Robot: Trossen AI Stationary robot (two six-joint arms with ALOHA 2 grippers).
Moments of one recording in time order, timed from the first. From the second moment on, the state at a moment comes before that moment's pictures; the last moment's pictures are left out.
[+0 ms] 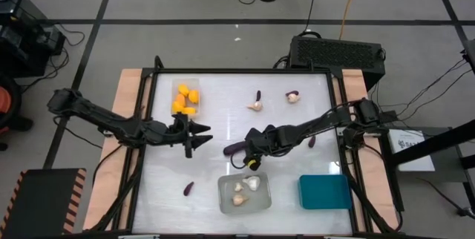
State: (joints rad) left arm -0.28 1.00 0.41 0.43 -0.42 -0.60; right arm 0.19 1.83 1.22 -0.57 0.21 0.80
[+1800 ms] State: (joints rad) left arm -0.23 1.25 0.56 0.47 -0.21 -0.65; right arm 0.20 1.72 1.00 -0.46 0.17 0.96
